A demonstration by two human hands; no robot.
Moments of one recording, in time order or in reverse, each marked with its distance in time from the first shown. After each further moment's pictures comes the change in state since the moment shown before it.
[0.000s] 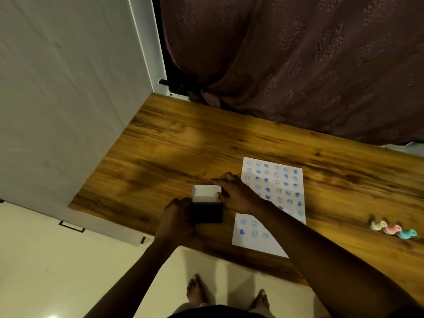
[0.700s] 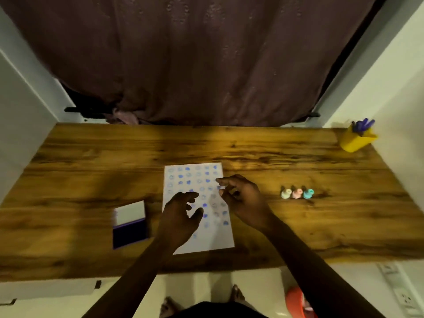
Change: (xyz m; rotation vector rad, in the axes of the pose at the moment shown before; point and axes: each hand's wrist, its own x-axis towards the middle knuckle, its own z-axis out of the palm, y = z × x) left_hand 0.020 0.181 0.099 -0.161 0.027 0.189; right_hand -0.204 0.071 -0.103 0.348 0.562 0.275
